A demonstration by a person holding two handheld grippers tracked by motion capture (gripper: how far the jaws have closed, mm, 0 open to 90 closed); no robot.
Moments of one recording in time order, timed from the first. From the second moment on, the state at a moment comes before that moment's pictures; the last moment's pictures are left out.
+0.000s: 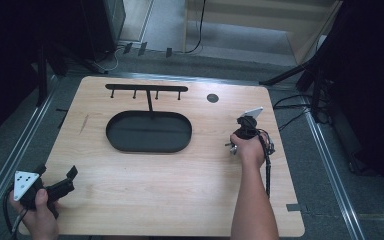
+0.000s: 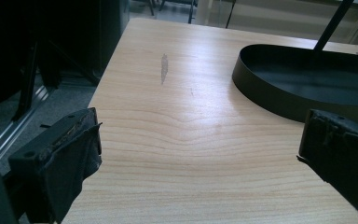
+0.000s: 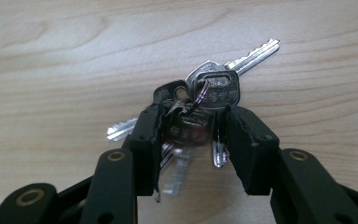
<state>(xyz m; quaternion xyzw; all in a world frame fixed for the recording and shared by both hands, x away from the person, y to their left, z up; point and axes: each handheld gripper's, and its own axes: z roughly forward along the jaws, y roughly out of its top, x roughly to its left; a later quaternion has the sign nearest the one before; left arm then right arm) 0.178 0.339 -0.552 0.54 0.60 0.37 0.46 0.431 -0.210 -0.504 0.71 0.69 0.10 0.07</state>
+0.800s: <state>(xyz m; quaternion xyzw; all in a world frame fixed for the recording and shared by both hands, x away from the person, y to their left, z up) 0.179 0.339 -0.552 0.54 0.60 0.36 0.46 0.426 -0.205 -0.513 0.73 0.67 0.10 0.07</state>
